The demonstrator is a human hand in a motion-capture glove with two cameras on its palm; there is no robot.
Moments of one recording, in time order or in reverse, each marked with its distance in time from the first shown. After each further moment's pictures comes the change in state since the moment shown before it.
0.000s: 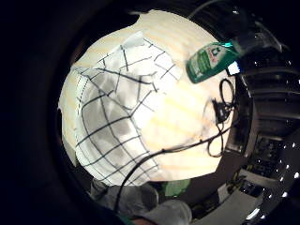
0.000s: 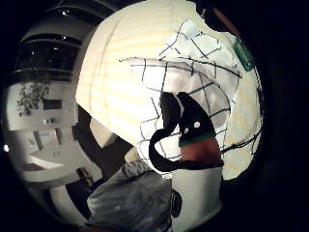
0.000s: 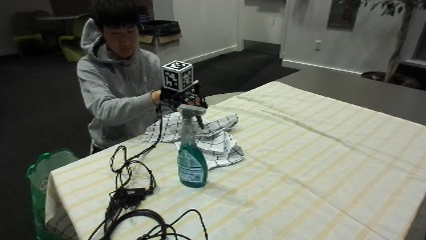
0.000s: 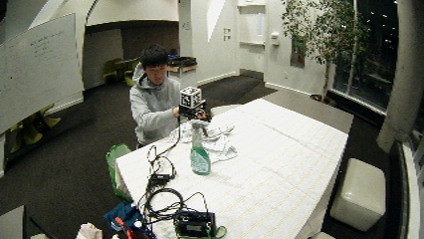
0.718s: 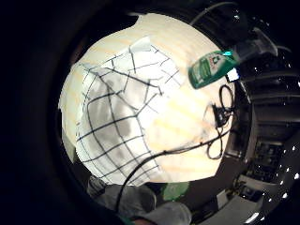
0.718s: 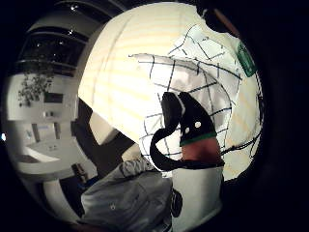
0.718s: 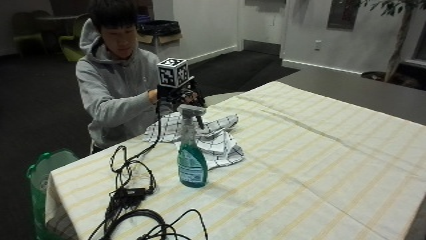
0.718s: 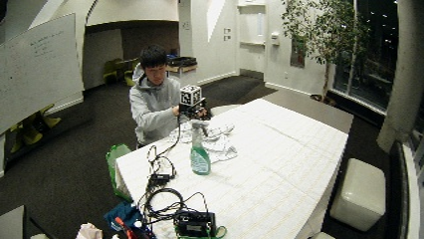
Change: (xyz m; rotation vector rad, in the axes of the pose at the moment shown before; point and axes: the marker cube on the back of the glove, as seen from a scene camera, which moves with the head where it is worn) arm 0.002 0.015 -0.008 0.061 -0.005 -0.054
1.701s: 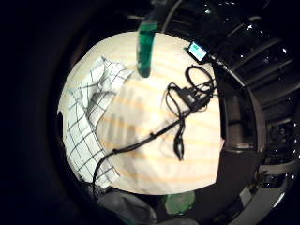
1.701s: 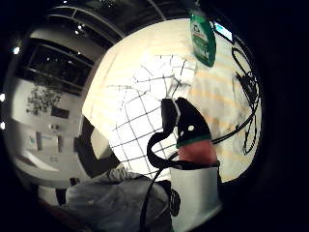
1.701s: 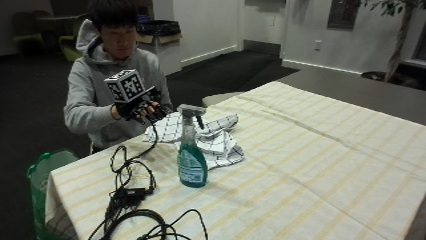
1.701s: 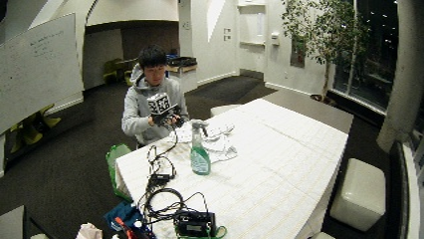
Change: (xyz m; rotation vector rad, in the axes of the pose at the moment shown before) arm 0.157 0.059 0.003 0.251 -0.103 0.191
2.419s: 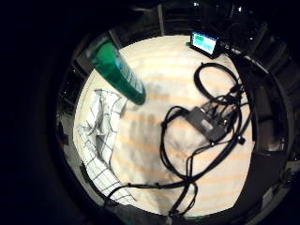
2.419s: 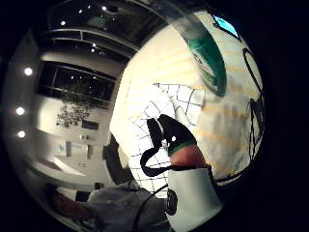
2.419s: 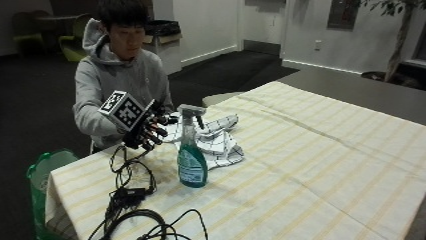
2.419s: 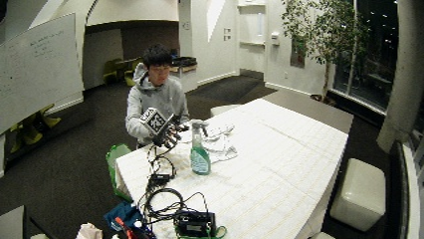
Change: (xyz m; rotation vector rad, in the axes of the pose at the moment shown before) arm 0.057 -0.100 0.025 0.018 -0.362 0.098
